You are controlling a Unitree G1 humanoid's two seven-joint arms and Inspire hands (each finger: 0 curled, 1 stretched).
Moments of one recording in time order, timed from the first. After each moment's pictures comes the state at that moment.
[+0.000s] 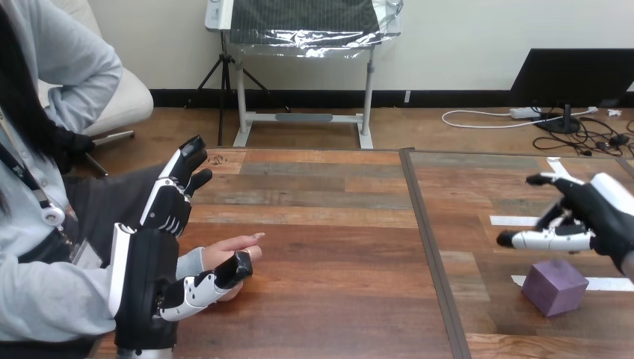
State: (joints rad) left arm -0.13 0.10 0.10 0.90 -0.09 -1.39 -0.15; right arm -0.37 -0.67 0.02 0.77 -0.32 -0.24 0.15
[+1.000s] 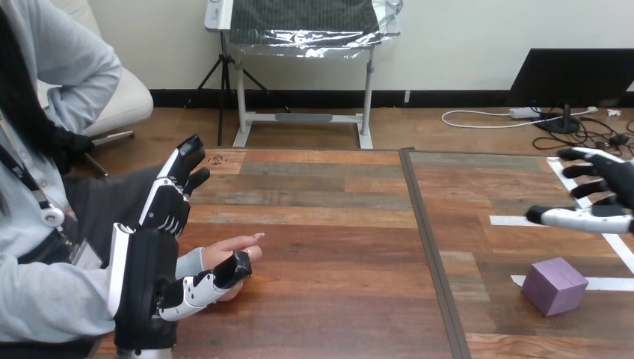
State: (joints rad) left arm -0.13 0.10 0.10 0.90 -0.10 -1.39 -0.16; right arm -0.33 -0.73 -0.07 0.68 -0.24 -0.25 0.19
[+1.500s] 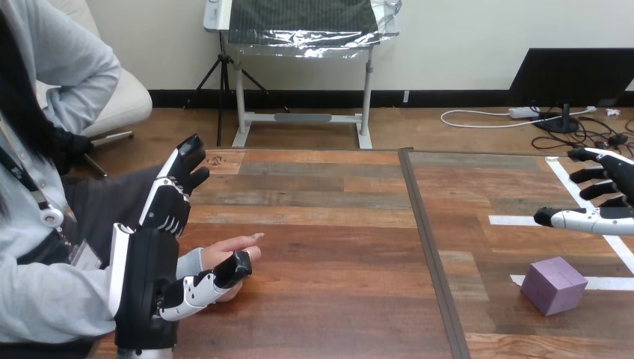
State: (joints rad) left arm -0.13 0.10 0.09 0.90 -0.11 -1.39 -0.17; right arm -0.31 -0.75 -0.08 0.68 -0.23 -0.26 0.19
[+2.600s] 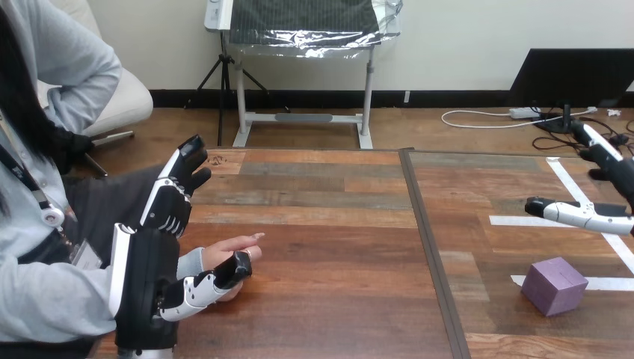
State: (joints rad) left arm -0.13 0.10 0.10 0.90 -0.11 -1.39 -0.18; right arm -0.33 -0.74 -0.08 0.80 -0.17 -0.50 0.19
